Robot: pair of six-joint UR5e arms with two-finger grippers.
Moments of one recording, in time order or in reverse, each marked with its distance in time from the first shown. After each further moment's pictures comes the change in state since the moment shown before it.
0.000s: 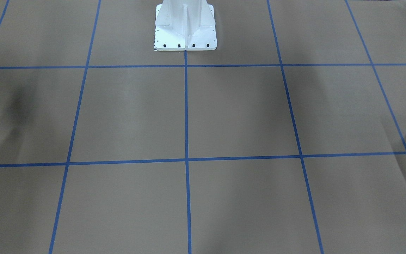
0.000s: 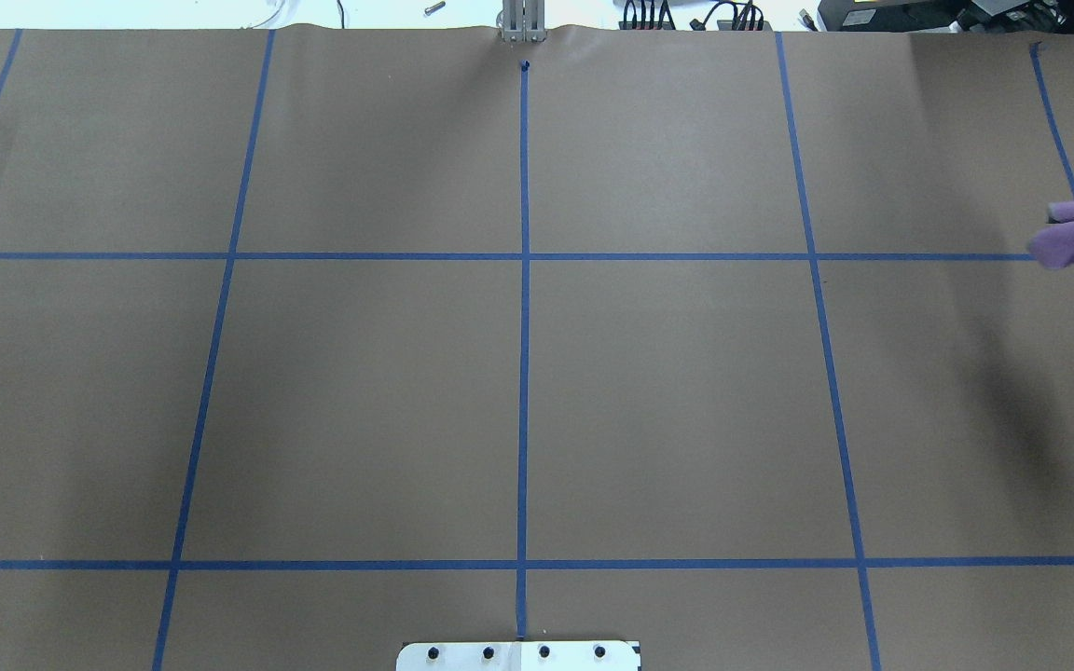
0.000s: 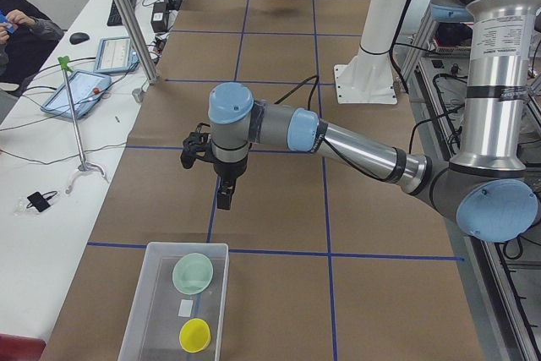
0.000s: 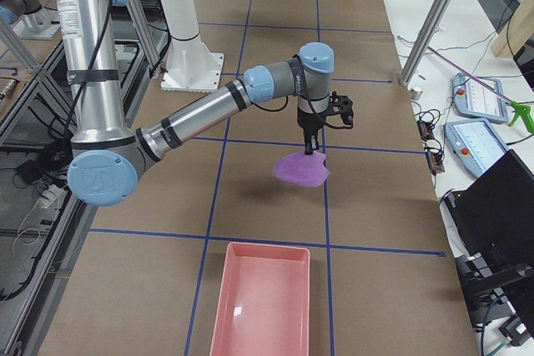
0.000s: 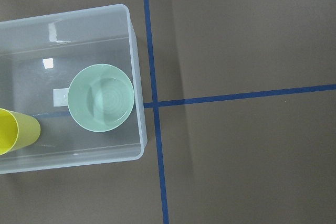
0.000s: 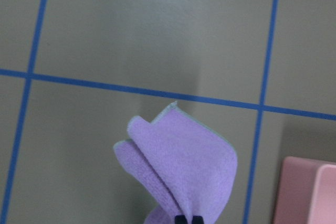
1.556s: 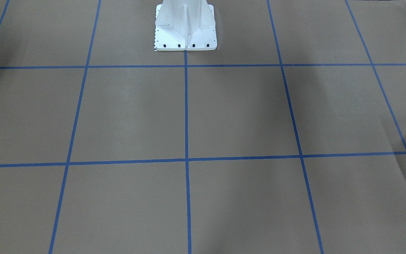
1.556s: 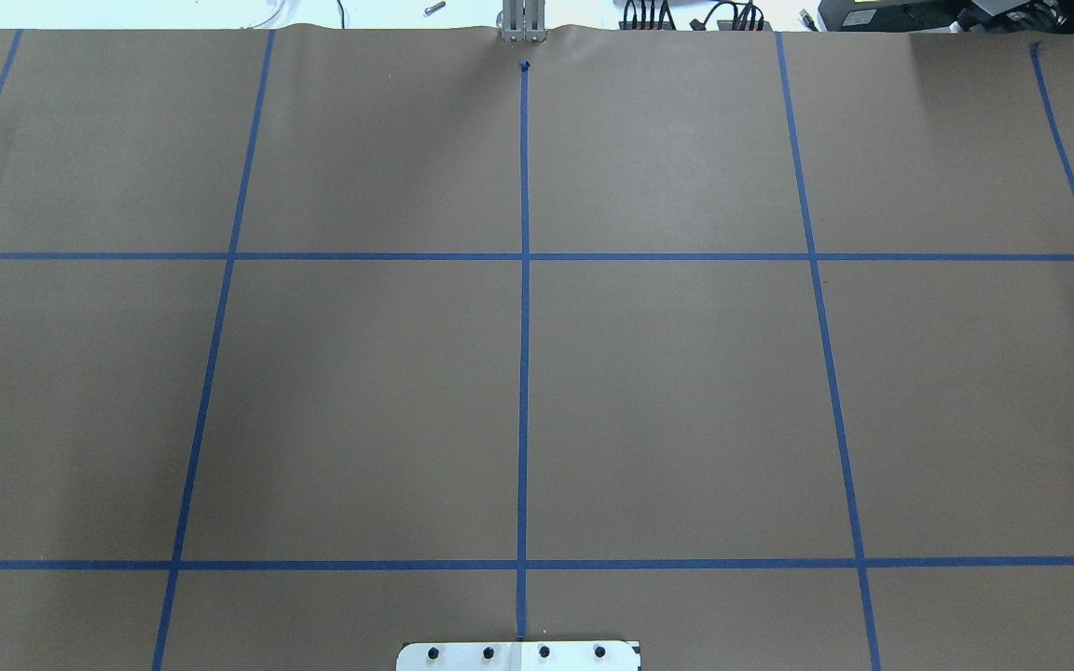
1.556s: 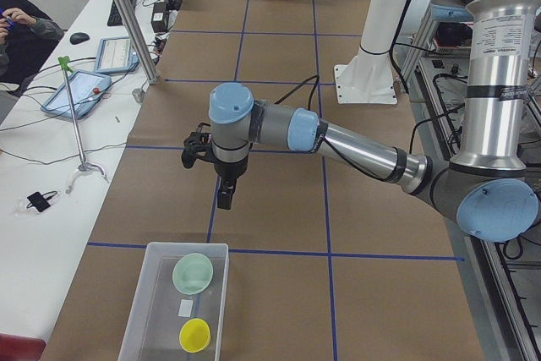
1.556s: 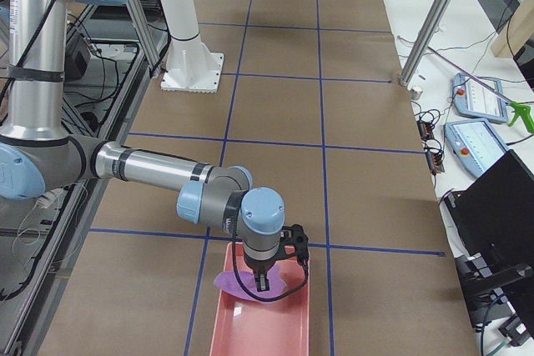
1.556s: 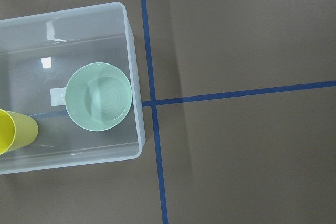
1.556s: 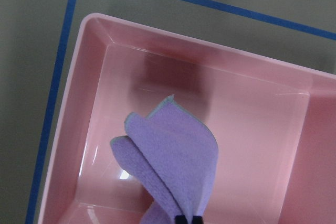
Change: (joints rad) left arm 0.004 0.003 -0.002 0.000 -0.001 0.008; right arm 0.339 -0.213 -0.420 0.287 -0.011 -0.526
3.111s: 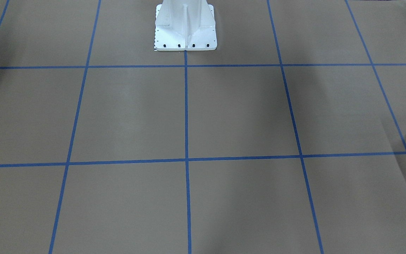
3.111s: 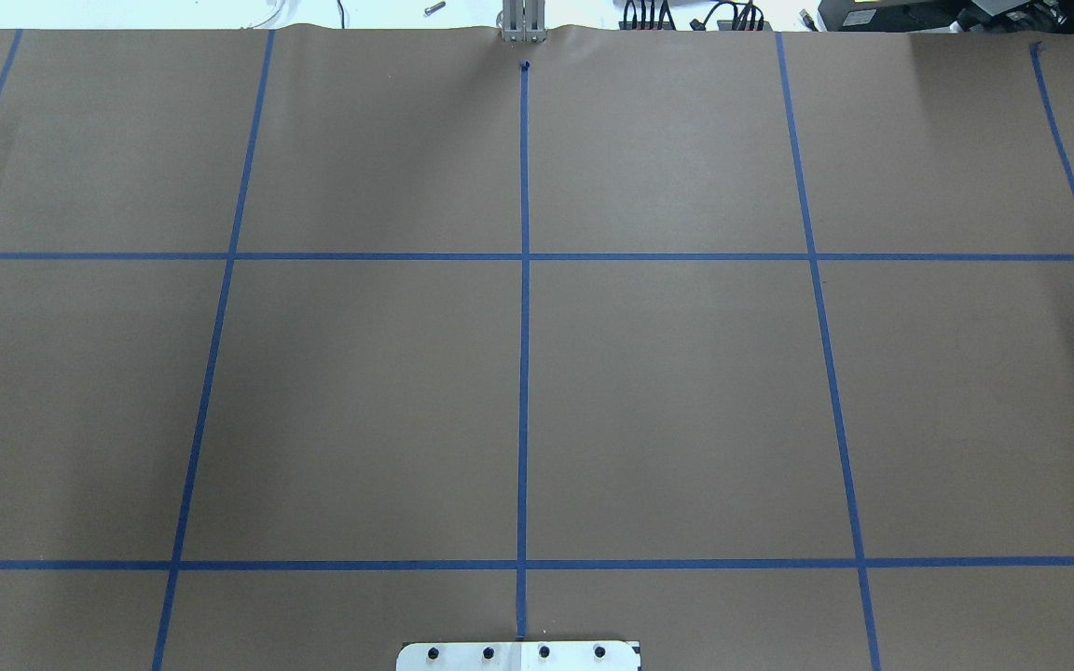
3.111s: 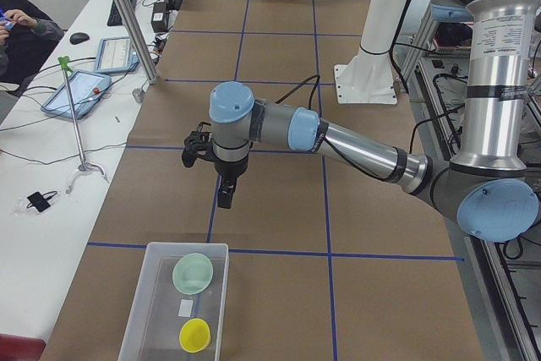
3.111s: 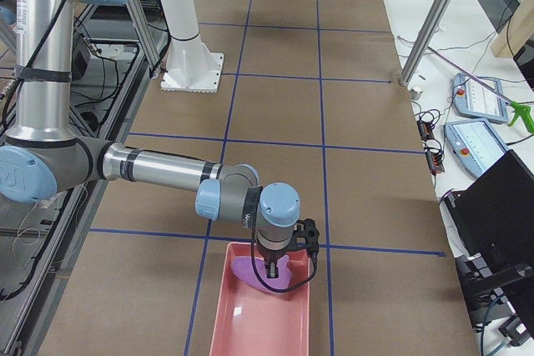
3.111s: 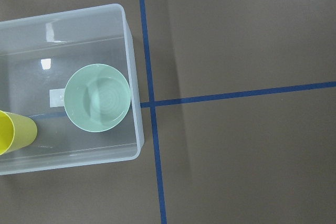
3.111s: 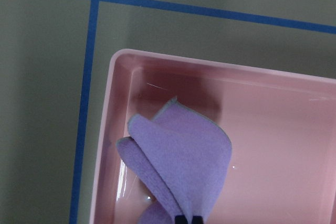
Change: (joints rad) left arm 0.000 0.001 -0.004 0.000 -0.002 -0.005; right arm -0.092 0.026 -0.012 0.007 0.060 0.171
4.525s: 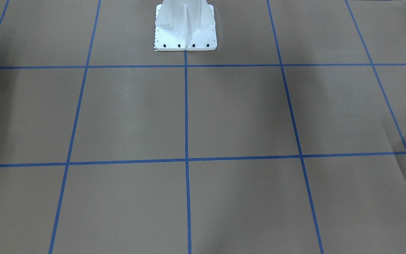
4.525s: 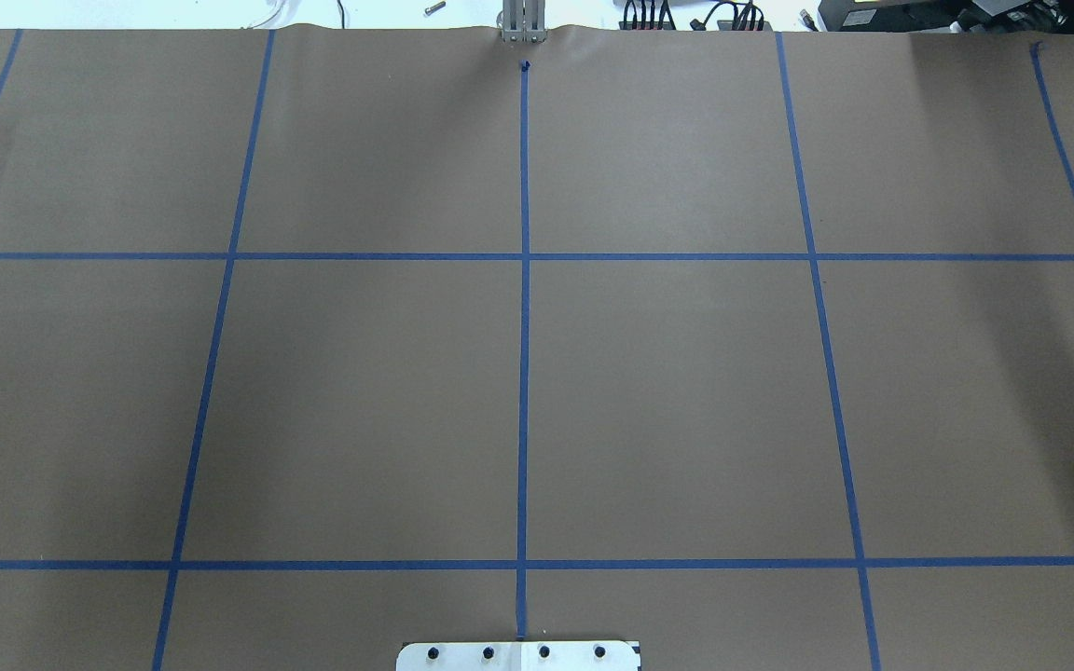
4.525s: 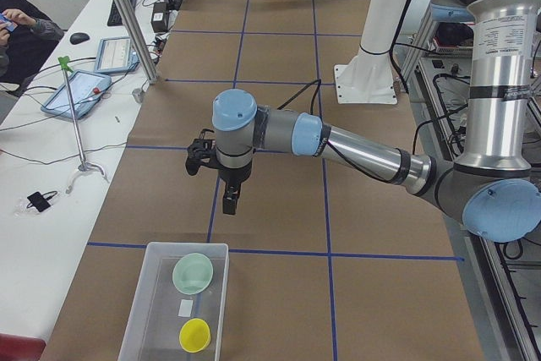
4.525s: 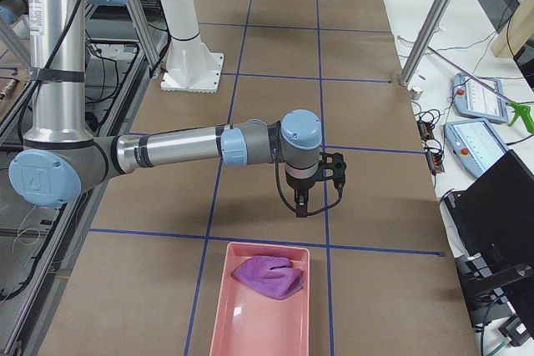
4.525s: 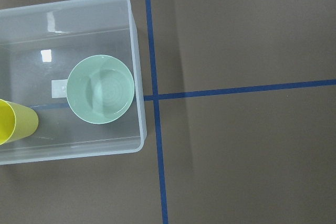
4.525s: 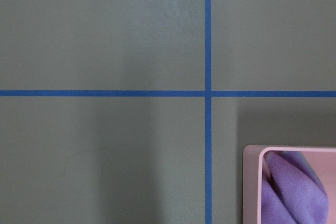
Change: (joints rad) left arm -0.002 0.024 0.004 -0.007 -0.002 -0.010; right arm -0.103 0.064 0.215 0.005 0.085 0.339
